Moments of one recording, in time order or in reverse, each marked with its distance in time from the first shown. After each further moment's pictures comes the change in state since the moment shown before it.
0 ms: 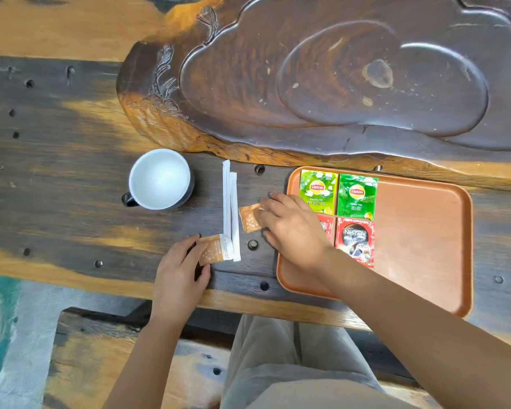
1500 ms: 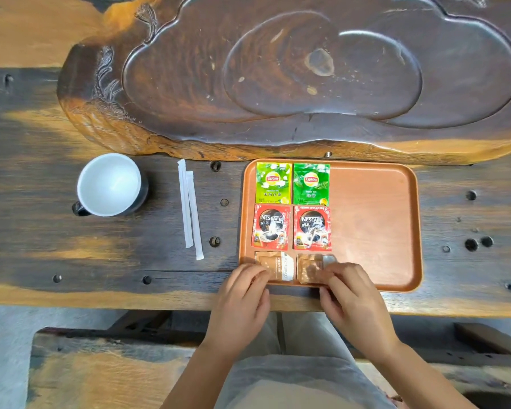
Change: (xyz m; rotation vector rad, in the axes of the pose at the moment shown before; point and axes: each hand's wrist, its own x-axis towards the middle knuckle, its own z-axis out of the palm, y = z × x) left_hand -0.033 0.125 0.053 -0.197 -0.057 0.293; right_hand -0.193 0.016 -0.023 0.163 0.159 0.391
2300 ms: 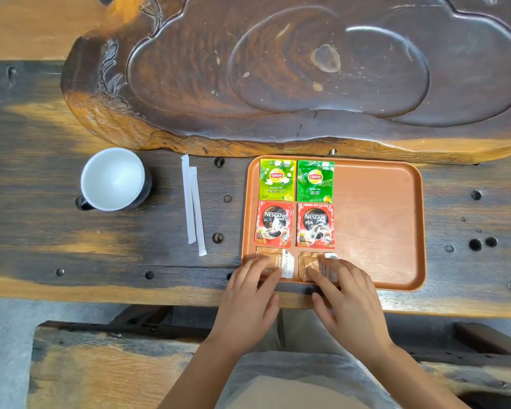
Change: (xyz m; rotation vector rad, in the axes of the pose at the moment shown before) left_hand 0.000 0.005 0.003 0.154 -0.150 -0.015; right_hand -0.001 -0.013 0.001 -0.119 -0.117 0.035
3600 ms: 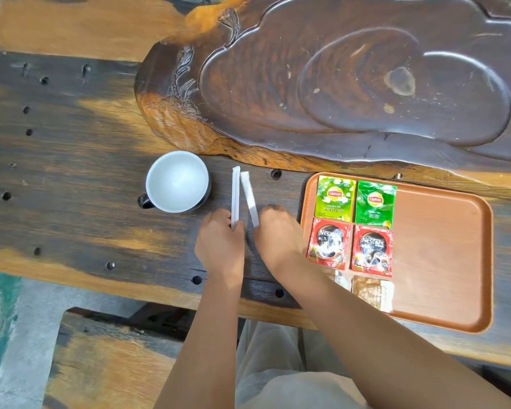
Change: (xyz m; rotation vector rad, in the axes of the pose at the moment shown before) left_hand 0.070 -0.097 -0.070 -0.189 0.407 -0.852; right_hand 0.189 -0.160 0.022 0.126 -0.369 0.246
